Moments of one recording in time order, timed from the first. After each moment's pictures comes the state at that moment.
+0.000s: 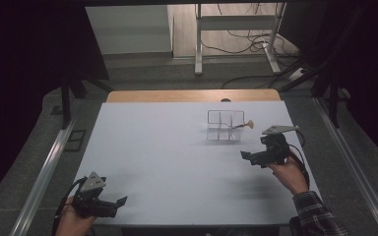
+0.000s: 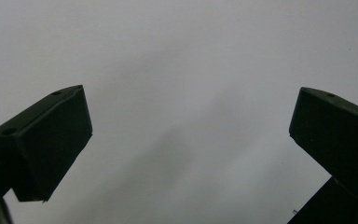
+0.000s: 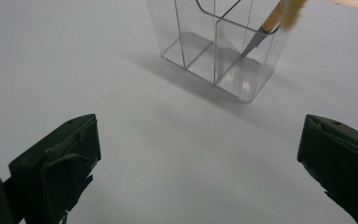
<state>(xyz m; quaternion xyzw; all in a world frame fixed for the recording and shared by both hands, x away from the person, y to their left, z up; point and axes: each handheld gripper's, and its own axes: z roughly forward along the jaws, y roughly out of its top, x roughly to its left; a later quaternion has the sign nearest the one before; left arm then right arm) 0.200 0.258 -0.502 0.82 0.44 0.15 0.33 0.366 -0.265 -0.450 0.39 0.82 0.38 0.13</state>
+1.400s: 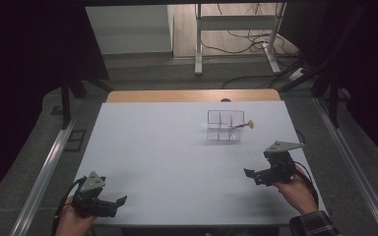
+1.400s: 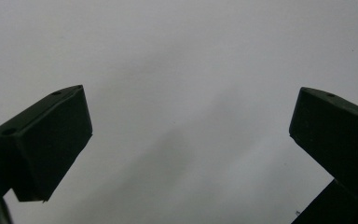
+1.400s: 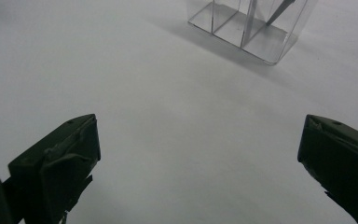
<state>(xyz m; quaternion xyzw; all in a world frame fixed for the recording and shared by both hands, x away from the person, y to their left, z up) 0.201 0.259 -0.502 0.82 0.44 0.15 0.33 0.317 -0.271 -0.455 0.37 0.84 0.37 0.13</state>
